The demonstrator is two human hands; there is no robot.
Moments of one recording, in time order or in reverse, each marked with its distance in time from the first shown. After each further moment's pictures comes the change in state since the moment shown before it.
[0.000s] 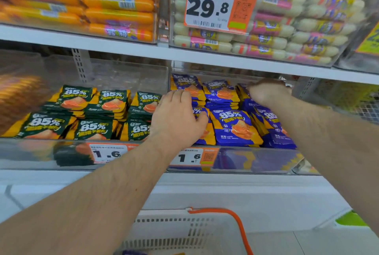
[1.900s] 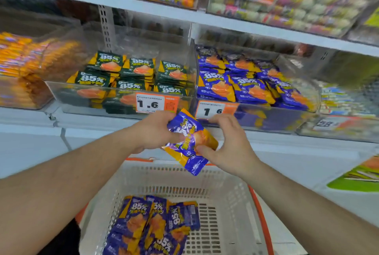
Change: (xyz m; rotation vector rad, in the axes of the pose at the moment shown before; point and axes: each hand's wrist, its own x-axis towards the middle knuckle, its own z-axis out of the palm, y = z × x) left_hand -0.128 -0.091 -0.038 -0.718 -0.594 -0.282; right_hand -0.274 -0.051 0.085 0.577 -0.039 -0.517
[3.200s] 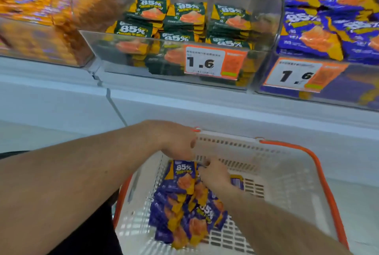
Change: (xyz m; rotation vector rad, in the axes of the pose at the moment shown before) left_hand -0.006 -0.078 -0.002 0.940 -0.590 -0.256; right_hand -0.058 0.042 0.256 0.190 -0.569 0.682
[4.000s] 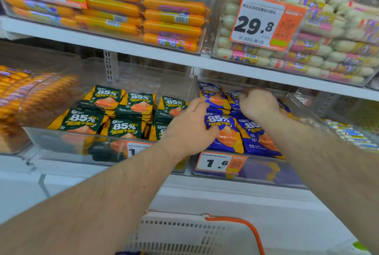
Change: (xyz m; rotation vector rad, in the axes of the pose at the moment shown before) left_hand 0.027 0.078 -0.167 -0.454 1.086 0.267; right_hand -0.009 -0.175 -0.404 -0.589 0.891 -0.287
